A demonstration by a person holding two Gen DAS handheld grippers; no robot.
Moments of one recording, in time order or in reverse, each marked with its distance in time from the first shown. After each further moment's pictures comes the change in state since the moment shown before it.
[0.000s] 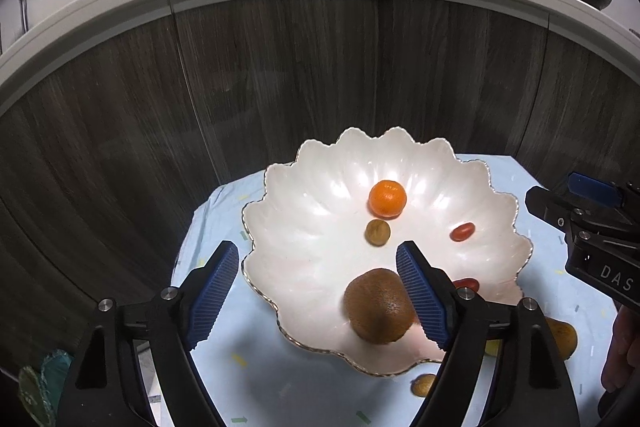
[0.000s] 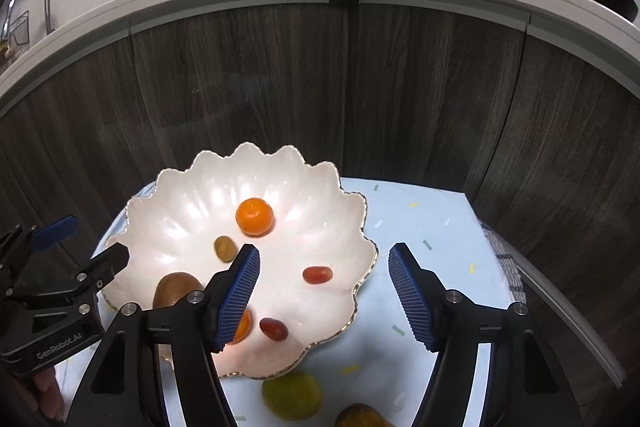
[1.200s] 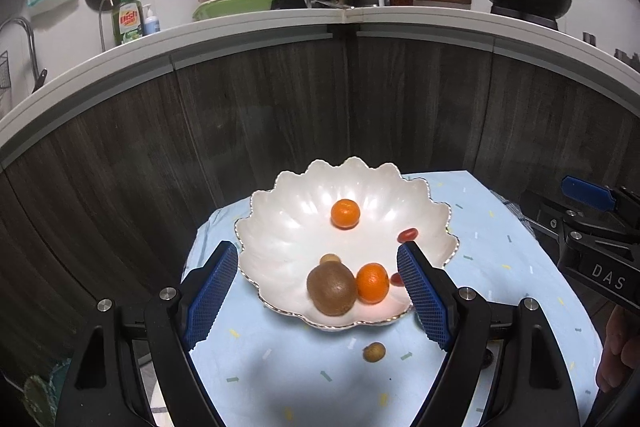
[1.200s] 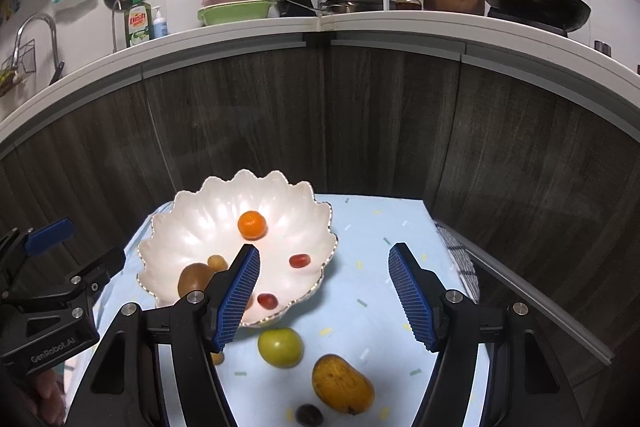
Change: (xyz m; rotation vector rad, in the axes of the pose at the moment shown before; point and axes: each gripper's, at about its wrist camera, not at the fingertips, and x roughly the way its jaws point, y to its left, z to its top) left arm -0.091 -0.033 -0.008 0.052 -0.100 -0.028; right arm -0.093 -0.028 -0.020 0.052 -0.092 -0.024
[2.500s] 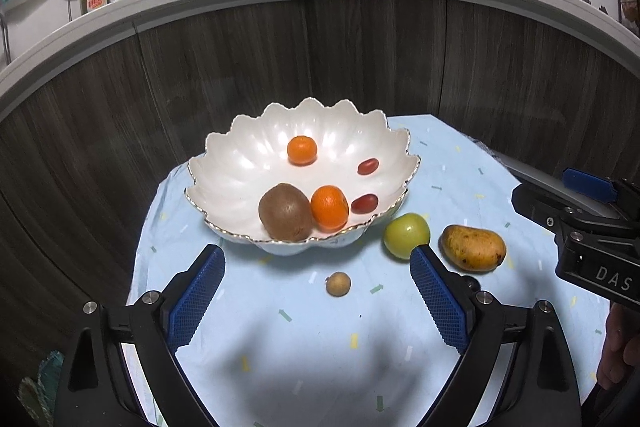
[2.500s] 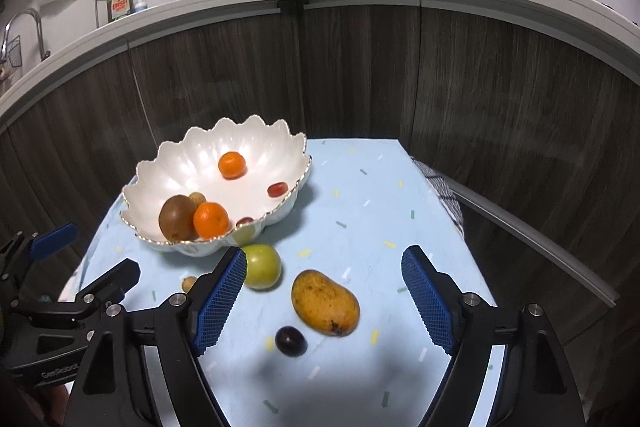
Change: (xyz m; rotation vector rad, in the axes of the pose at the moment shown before) left arm 0.006 -0.028 -0.068 0.061 0.075 -0.092; right arm -0.012 -0.011 -0.076 0.051 0.069 -0.056
